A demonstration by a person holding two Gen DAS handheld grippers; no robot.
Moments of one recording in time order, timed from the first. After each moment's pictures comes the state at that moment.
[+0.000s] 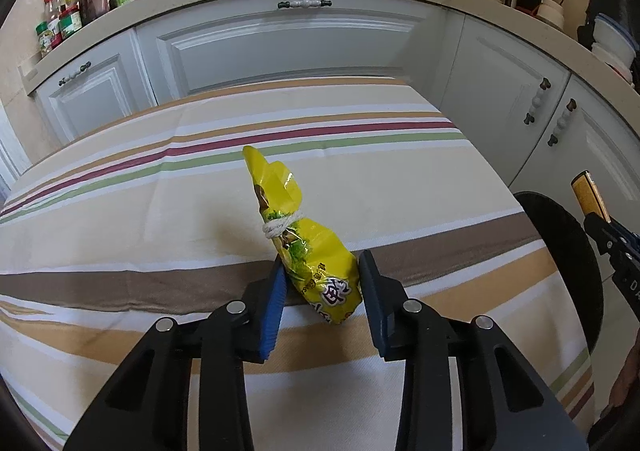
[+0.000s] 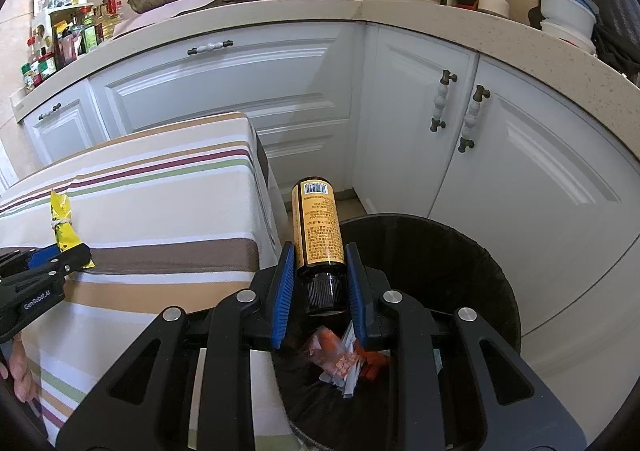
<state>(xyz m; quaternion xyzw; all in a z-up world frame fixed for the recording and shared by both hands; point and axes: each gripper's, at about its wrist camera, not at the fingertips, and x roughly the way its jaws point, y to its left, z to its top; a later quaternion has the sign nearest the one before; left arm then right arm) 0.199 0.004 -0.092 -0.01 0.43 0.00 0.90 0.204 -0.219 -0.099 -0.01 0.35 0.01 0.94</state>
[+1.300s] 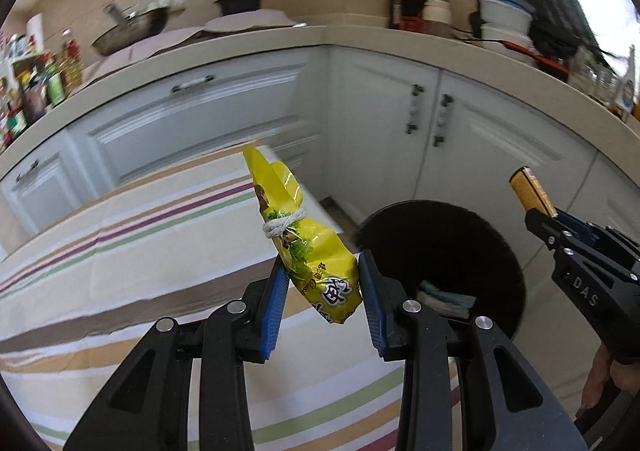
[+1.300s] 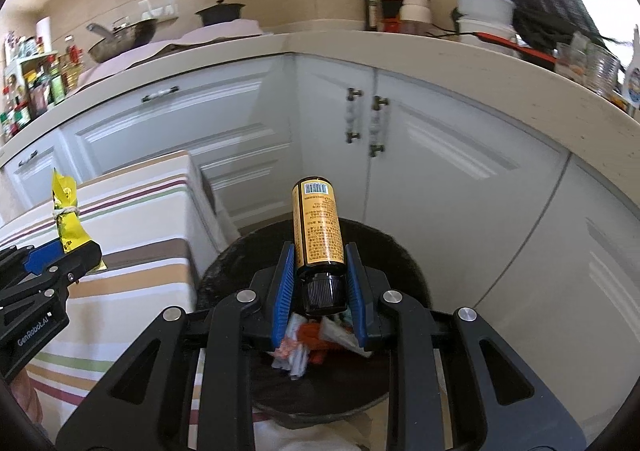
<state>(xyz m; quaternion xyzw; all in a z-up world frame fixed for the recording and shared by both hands) 0.149 -0.117 -0.041 0.06 0.34 -0.13 0.93 0.135 -0.295 -0.065 0.03 0.30 -0.08 0.95</state>
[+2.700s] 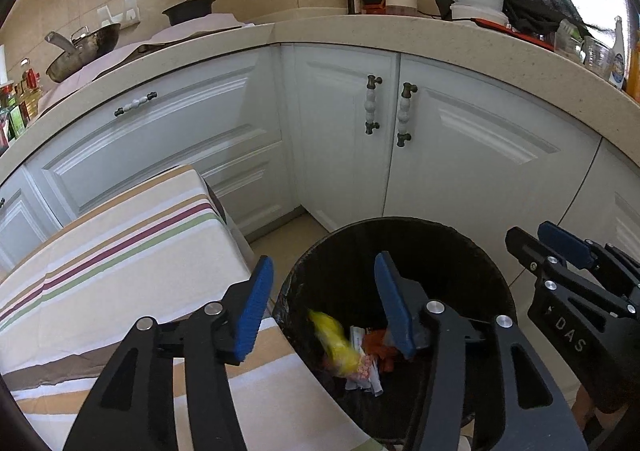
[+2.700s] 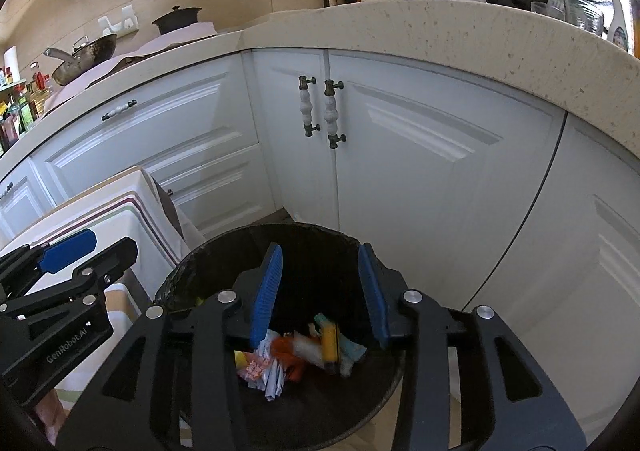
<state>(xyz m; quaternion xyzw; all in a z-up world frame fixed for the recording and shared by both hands) 0.196 -0.191 -0.063 0.08 0.34 -0.16 0.92 0.163 -0.343 -0.088 0.07 0.30 -0.11 0.94</state>
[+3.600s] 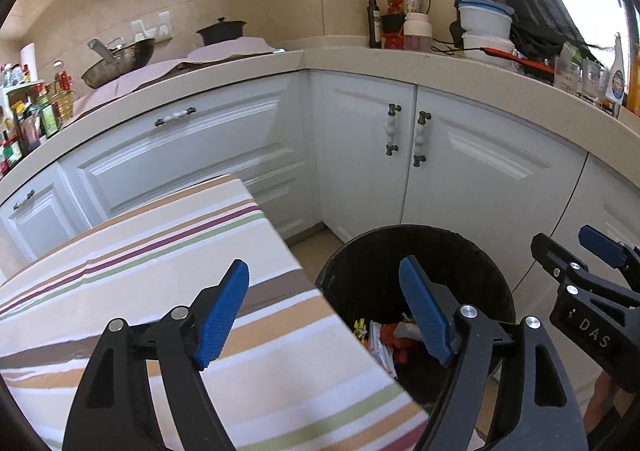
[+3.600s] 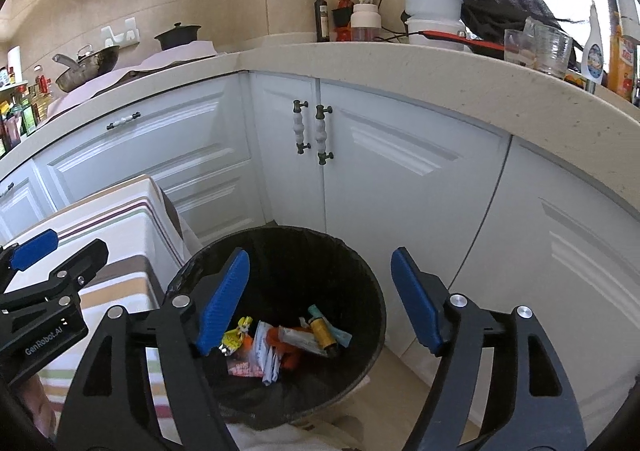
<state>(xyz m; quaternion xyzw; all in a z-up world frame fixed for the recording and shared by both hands) 0.145 -0.155 -0.037 0.07 0.29 -0.13 0.94 0.109 -0.327 -0.060 0.06 0.27 -0.13 0.95</state>
